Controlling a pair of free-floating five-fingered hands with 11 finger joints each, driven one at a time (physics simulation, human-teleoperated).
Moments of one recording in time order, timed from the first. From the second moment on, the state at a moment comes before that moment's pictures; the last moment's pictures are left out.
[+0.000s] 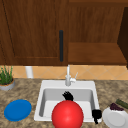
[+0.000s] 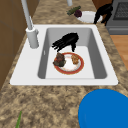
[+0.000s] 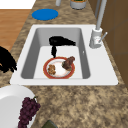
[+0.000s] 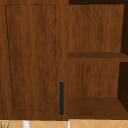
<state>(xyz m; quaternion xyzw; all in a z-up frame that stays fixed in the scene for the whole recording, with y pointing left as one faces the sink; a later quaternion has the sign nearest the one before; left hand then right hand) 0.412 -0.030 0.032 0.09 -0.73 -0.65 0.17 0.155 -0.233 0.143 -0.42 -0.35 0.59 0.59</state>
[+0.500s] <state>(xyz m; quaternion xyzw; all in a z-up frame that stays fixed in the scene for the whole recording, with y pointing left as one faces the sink) 0.377 -0.002 0.036 0.10 -0.73 -0.66 0.17 0.155 -0.233 0.143 -0.42 -0.35 0.59 0.59</state>
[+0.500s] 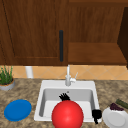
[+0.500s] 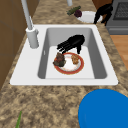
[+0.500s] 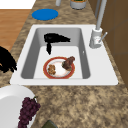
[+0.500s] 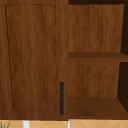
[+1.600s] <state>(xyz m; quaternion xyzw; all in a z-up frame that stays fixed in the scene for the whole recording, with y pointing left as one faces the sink) 0.359 0.052 0.083 0.07 -0.74 -0.66 0.15 0.155 -0.233 0.143 -0.42 -0.35 0.59 0.59</state>
